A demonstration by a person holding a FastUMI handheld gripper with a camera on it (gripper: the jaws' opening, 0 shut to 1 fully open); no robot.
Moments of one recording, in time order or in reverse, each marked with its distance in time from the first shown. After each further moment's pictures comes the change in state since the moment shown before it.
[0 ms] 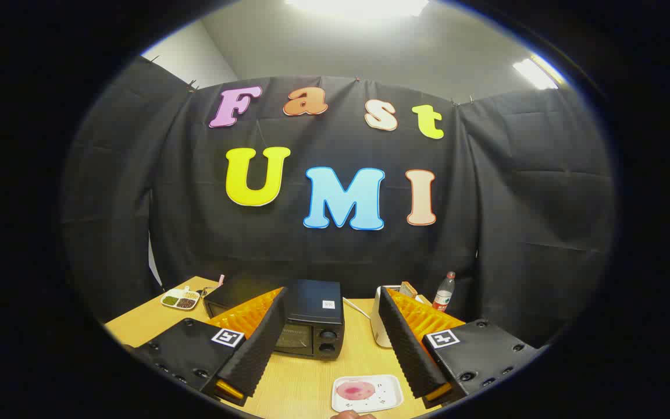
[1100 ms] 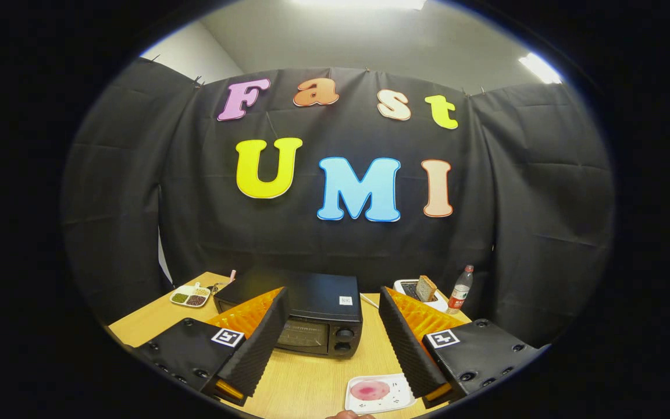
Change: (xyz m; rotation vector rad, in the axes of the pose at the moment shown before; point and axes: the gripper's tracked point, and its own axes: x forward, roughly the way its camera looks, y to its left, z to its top) arm 0.024 0.026 -0.014 0.009 0.043 0.059
